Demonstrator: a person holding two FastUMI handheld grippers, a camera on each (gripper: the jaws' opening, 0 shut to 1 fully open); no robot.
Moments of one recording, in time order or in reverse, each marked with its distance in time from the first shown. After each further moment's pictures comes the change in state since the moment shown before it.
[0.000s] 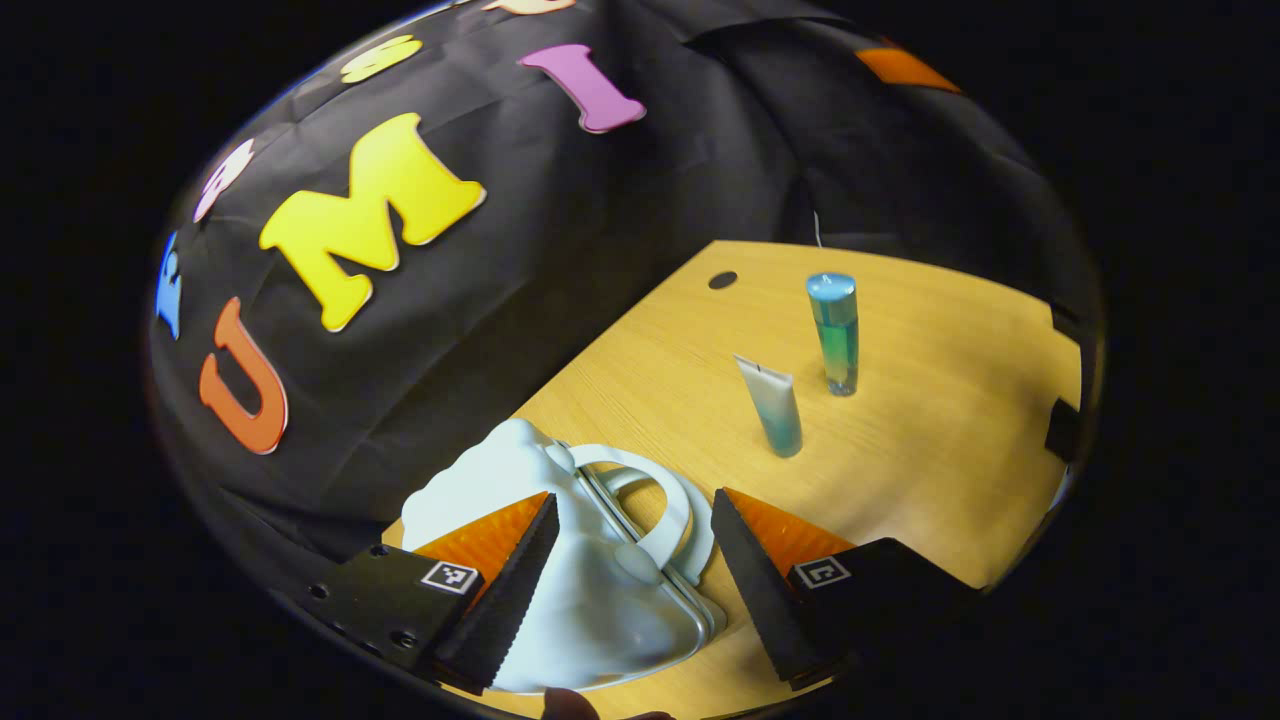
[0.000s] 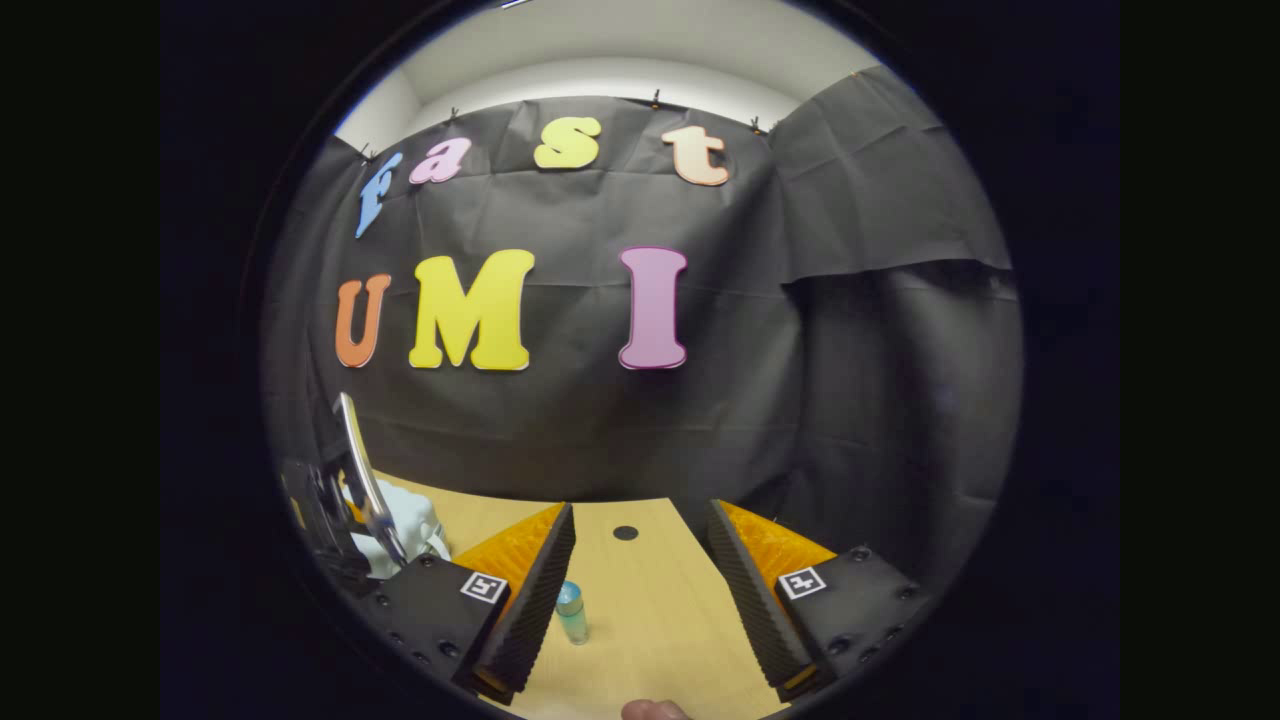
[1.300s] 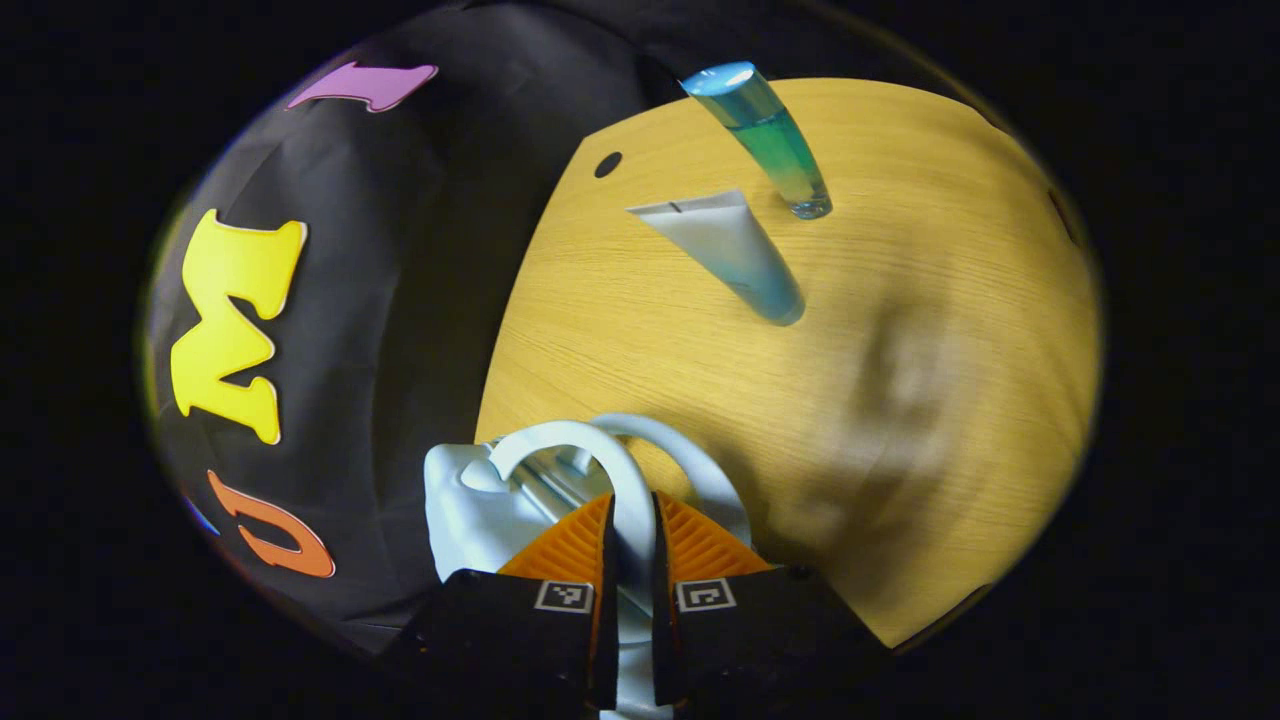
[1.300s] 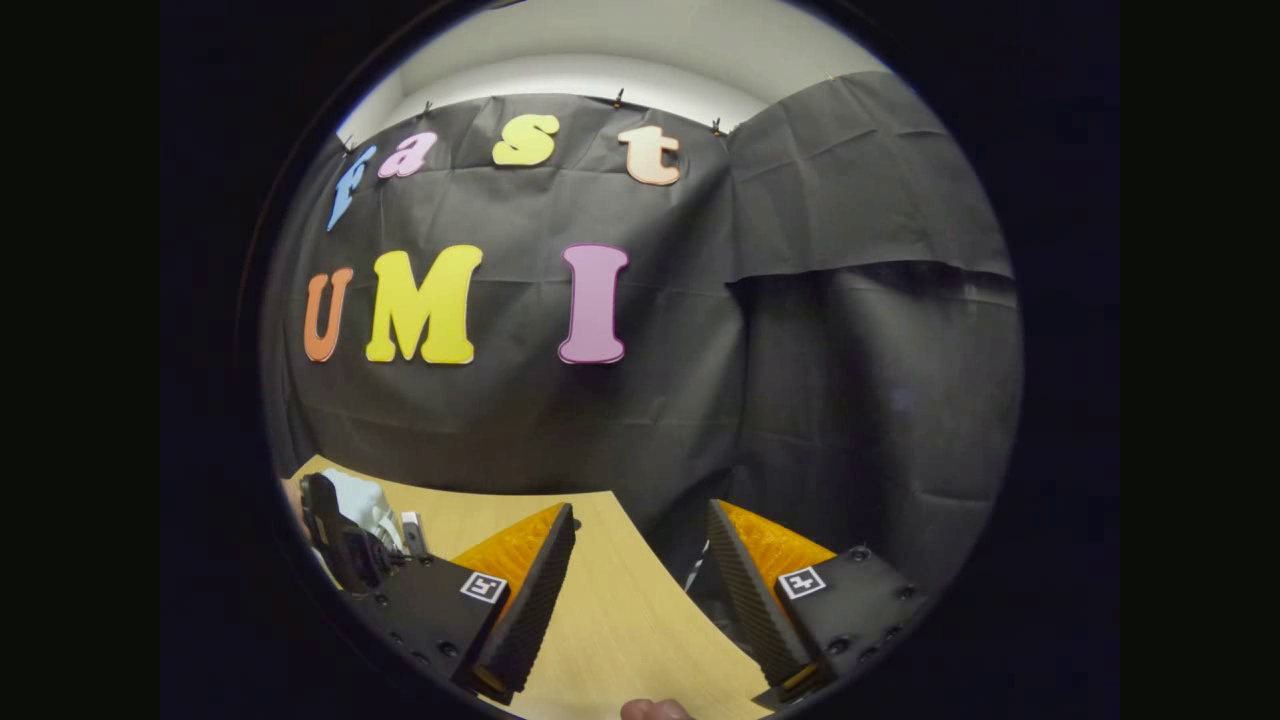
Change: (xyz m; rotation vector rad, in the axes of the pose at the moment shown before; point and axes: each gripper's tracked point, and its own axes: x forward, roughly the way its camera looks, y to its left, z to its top) left arm 0.047 0.004 -0.035 0.393 0.216 -0.056; right arm -0.021 -0.041 -0.004 -0.002 0.002 -0.149
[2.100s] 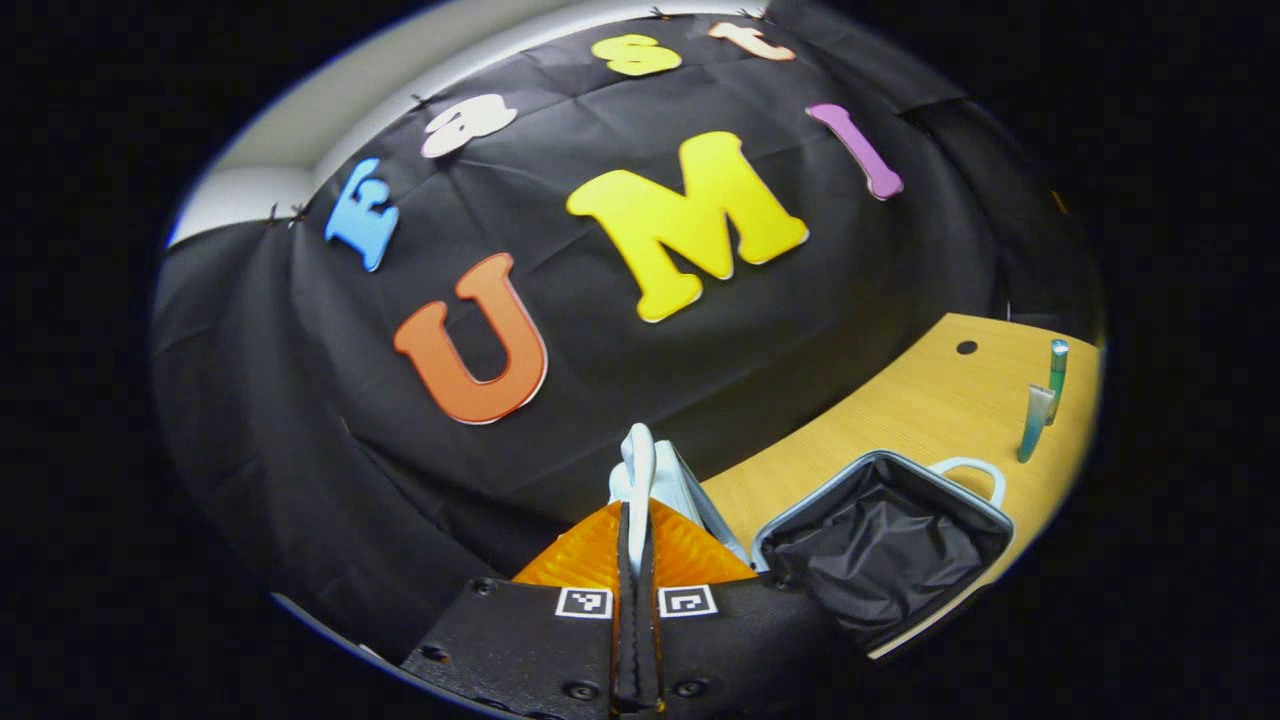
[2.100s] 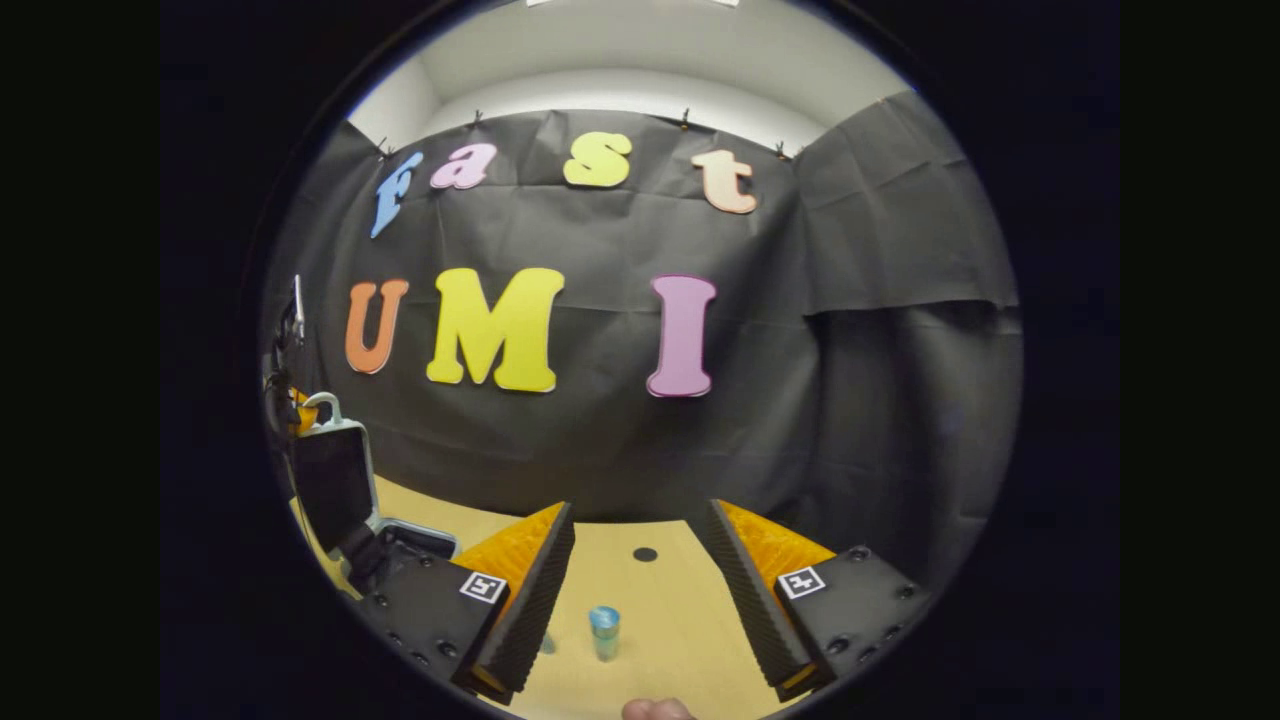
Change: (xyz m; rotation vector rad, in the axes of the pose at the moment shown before) left arm -0.144 0.232 -0.213 -0.790 -0.334 0.562; right arm -0.006 0.129 0.040 -0.053 -0.060 0.218
